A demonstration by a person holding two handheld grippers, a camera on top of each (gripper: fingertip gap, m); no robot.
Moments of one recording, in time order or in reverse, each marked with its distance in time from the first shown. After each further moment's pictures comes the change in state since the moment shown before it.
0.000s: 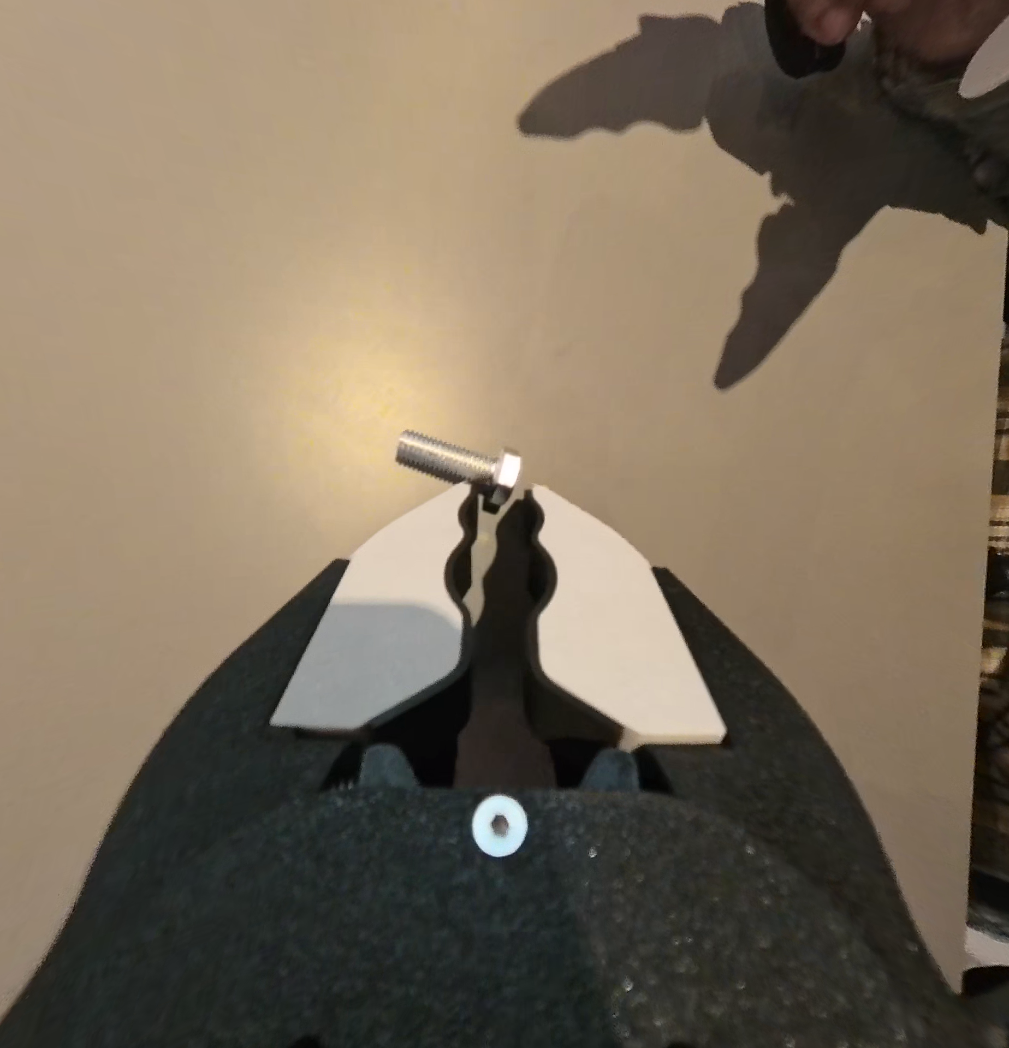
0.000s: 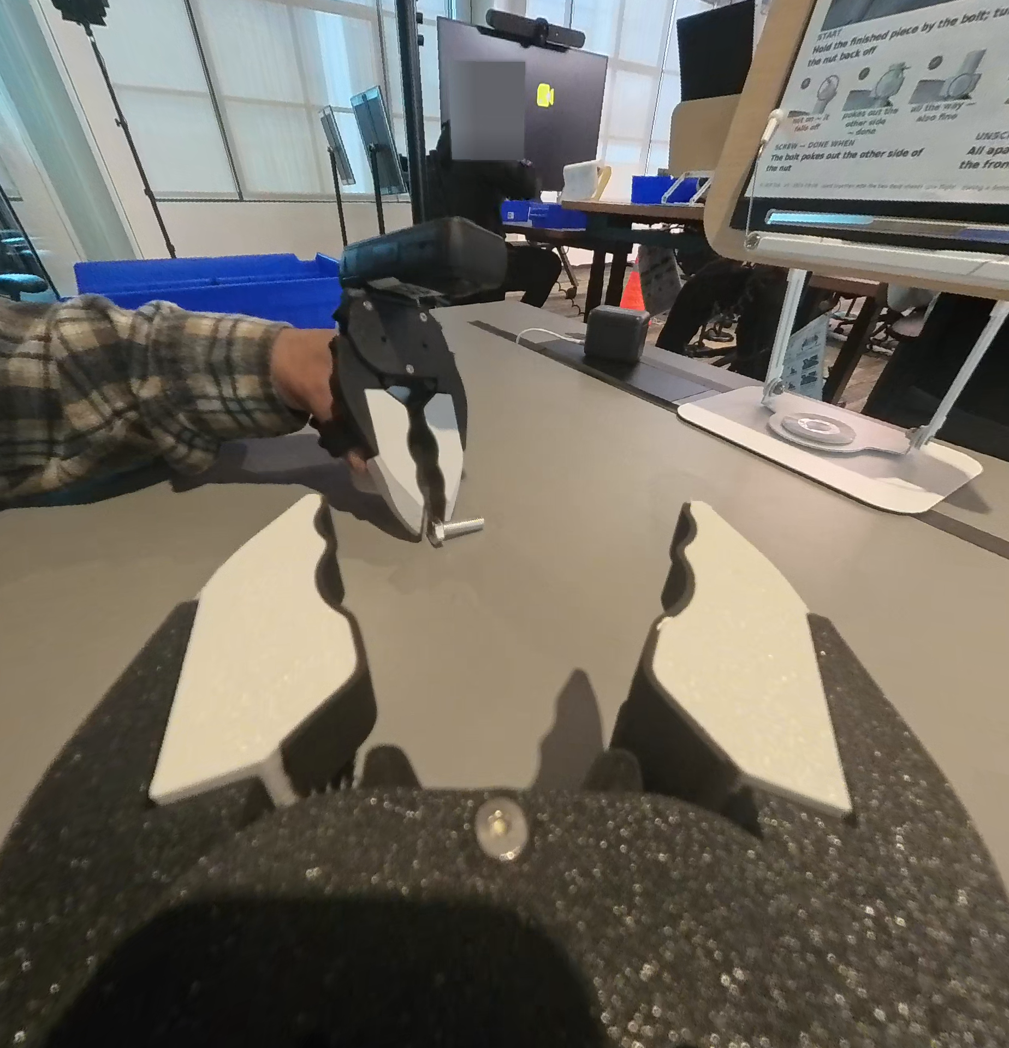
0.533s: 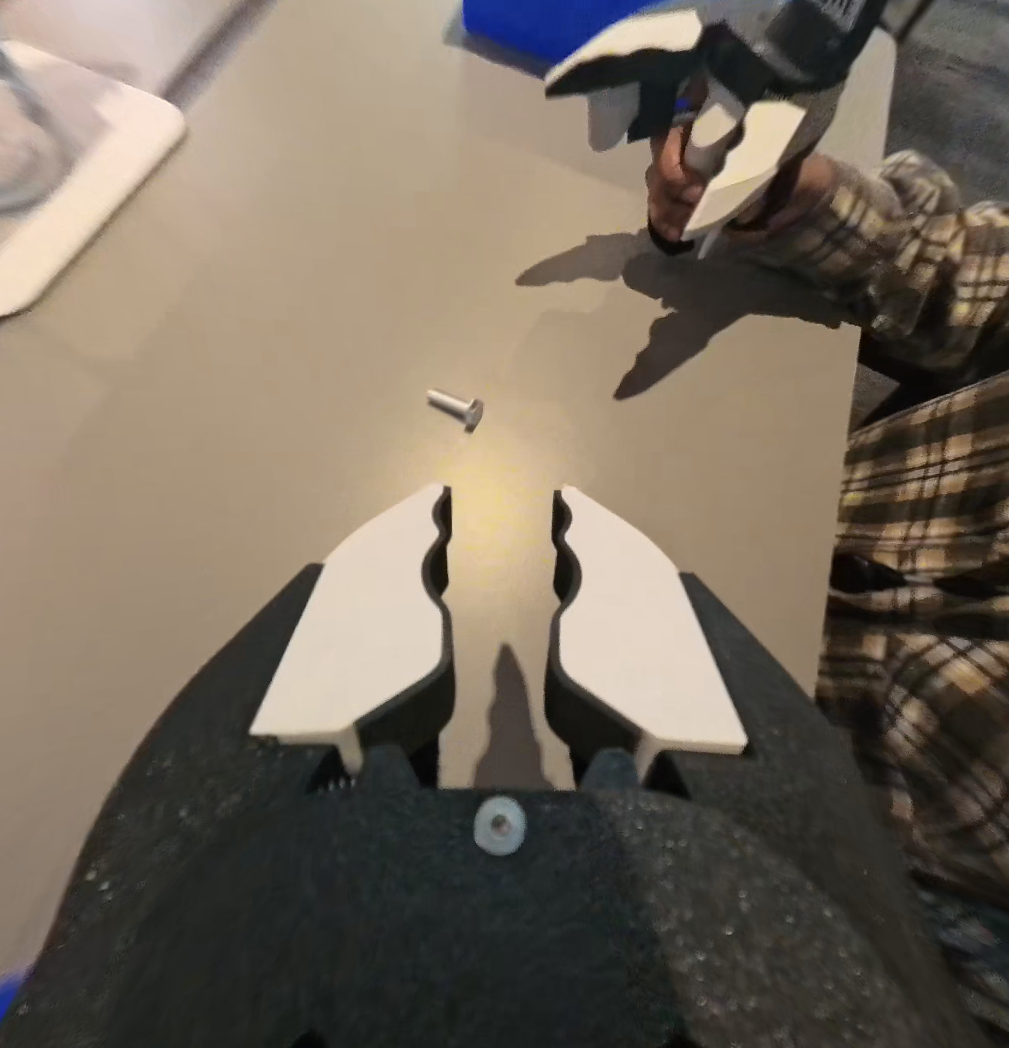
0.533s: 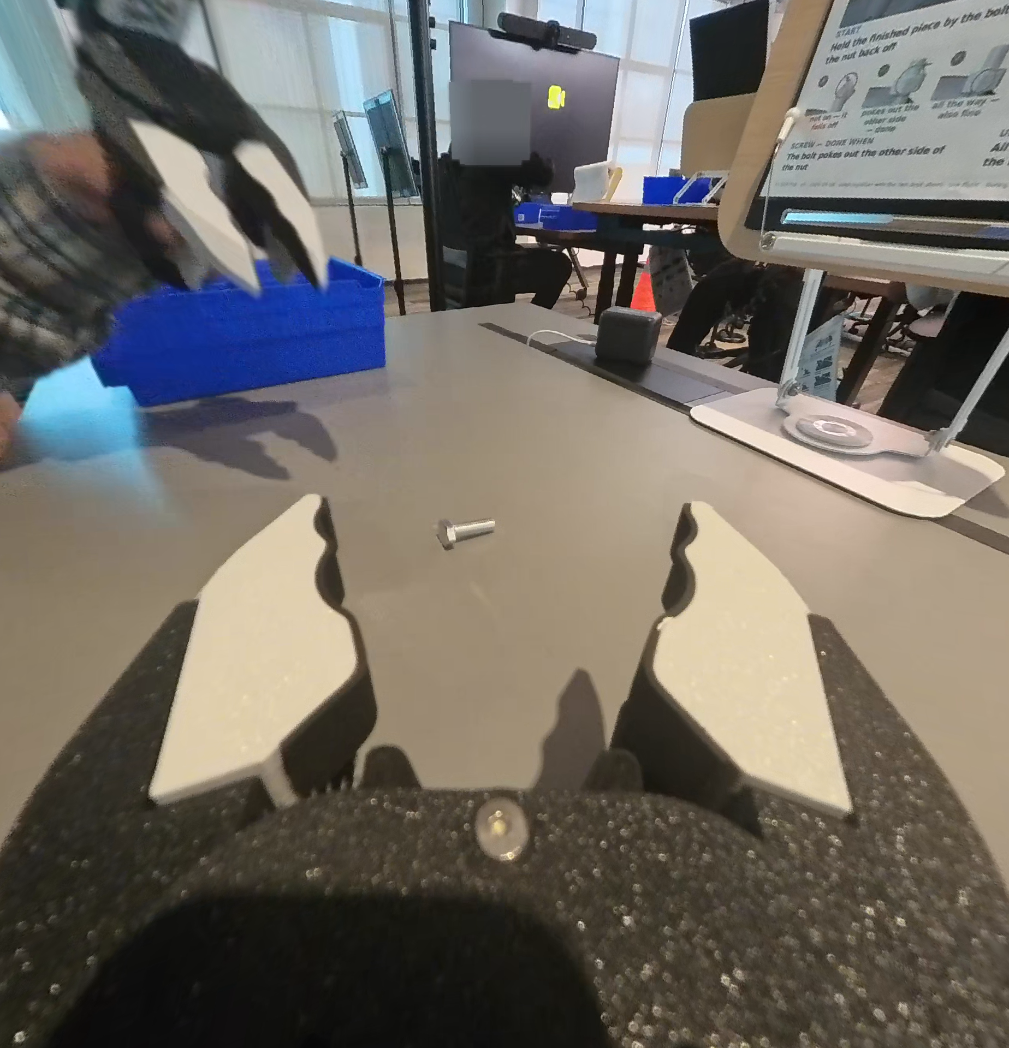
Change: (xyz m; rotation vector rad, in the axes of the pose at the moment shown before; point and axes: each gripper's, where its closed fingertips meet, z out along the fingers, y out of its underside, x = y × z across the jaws) left arm 0.057 0.002 -0.145 0.260 -0.247 0.013; right arm -0.005 0.000 0.001 0.003 -0.019 0.006
